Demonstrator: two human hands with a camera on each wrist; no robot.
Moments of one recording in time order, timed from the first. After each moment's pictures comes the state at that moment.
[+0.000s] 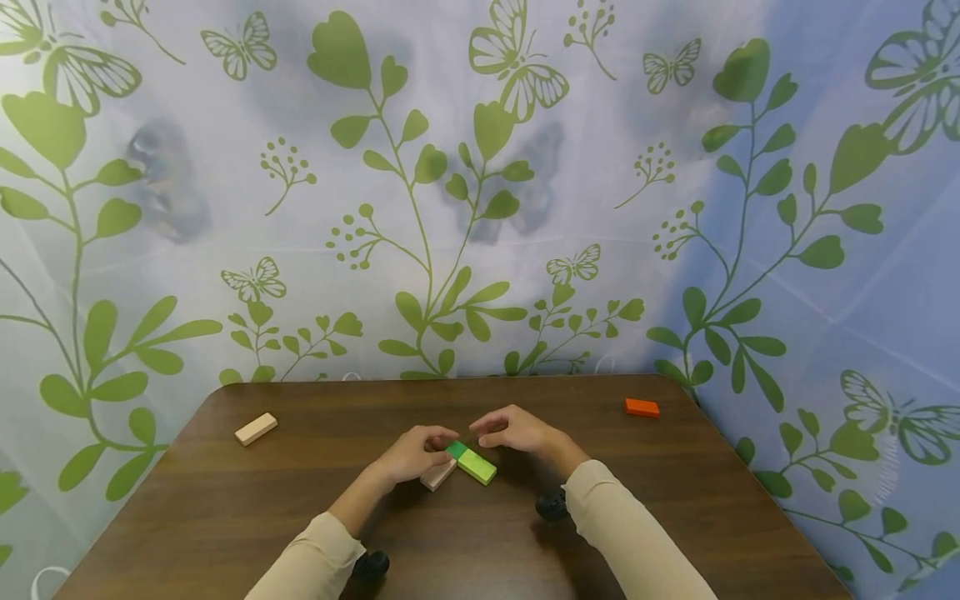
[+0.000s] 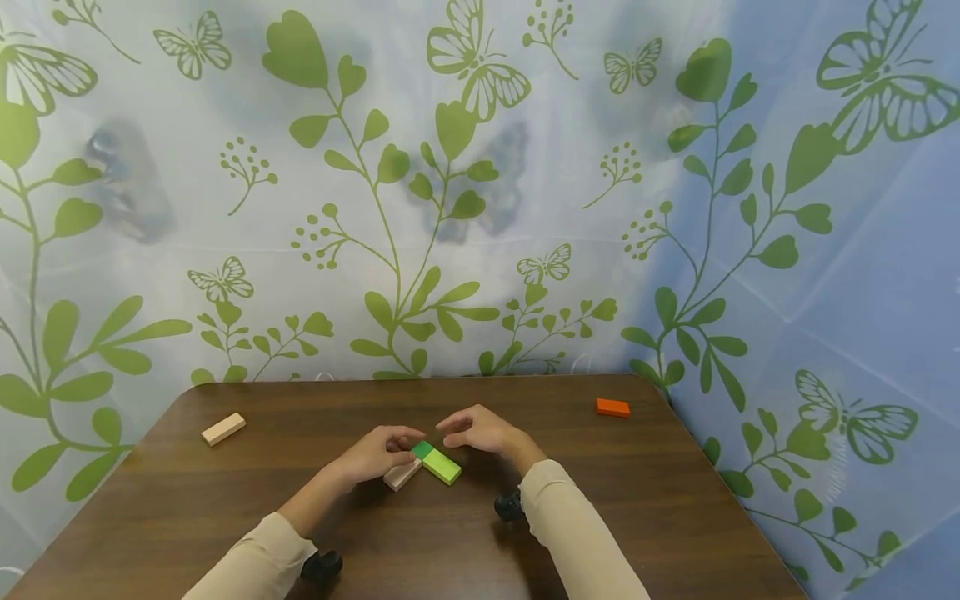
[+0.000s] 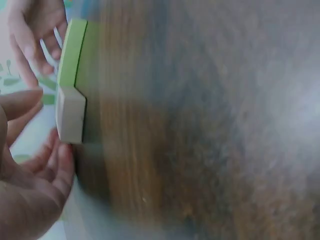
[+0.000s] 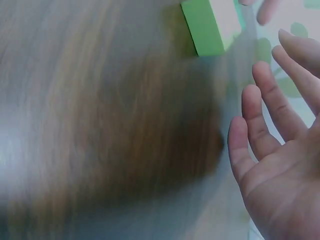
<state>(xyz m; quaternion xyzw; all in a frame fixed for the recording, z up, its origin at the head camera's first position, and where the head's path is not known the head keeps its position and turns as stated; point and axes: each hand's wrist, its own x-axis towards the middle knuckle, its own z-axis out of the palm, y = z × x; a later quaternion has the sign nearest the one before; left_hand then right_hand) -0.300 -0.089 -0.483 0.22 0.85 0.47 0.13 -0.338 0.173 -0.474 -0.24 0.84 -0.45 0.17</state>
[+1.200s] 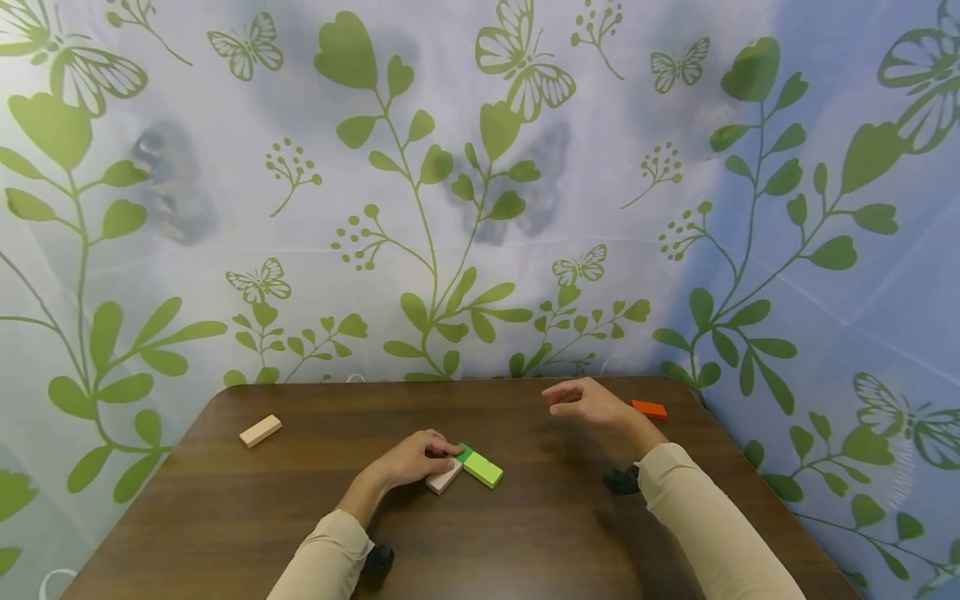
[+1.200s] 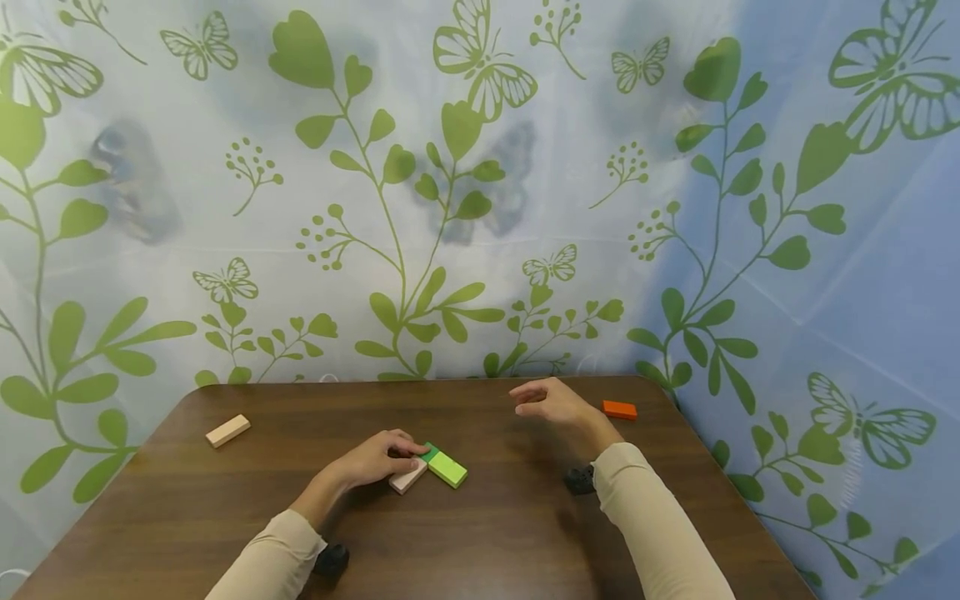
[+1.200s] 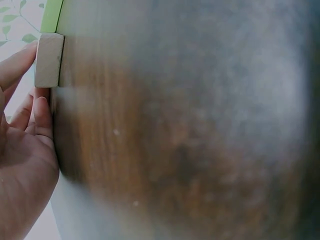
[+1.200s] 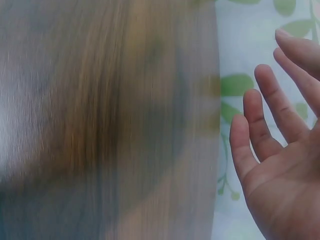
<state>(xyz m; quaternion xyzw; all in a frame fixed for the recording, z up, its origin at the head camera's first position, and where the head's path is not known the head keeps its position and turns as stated) -0.319 -0.103 -0.502 0.29 0.84 0.43 0.13 -0.351 0.285 -0.437 -0.21 0.88 -0.42 0.10</state>
